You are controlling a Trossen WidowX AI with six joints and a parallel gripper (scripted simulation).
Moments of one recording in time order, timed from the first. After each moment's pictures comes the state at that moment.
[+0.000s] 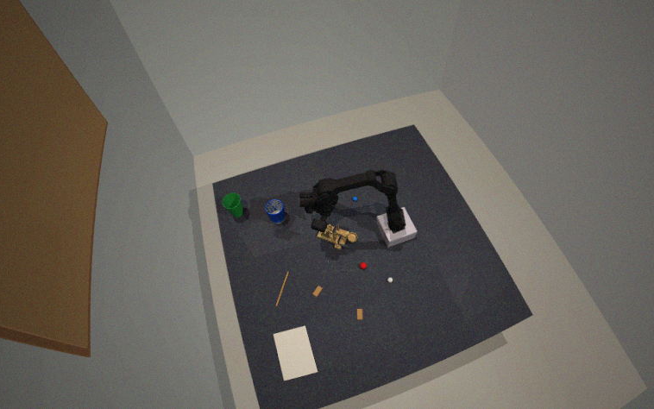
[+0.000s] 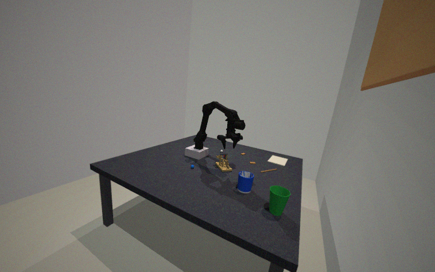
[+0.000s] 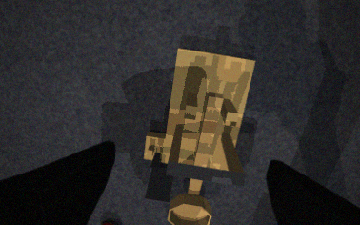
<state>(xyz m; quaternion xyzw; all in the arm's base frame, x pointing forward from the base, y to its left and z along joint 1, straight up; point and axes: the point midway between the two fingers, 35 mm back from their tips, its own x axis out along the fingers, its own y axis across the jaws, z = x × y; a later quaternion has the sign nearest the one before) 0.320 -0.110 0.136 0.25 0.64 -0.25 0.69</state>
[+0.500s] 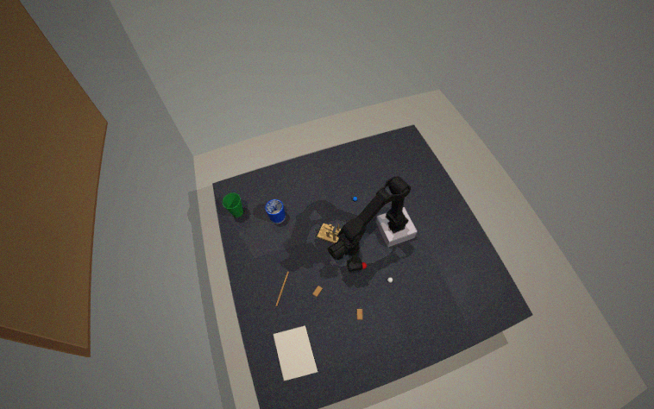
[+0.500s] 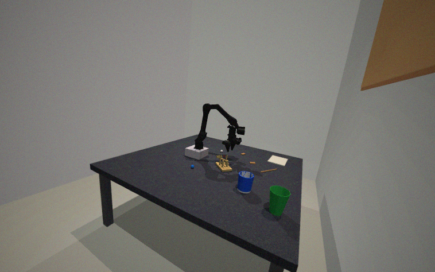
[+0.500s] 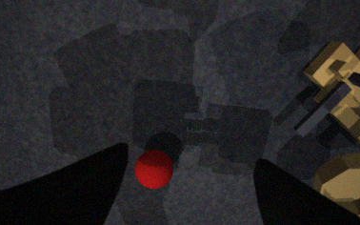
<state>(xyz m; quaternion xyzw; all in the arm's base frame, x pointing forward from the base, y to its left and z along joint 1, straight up) 0.272 0.071 0.057 0.08 0.69 -0.07 0.71</state>
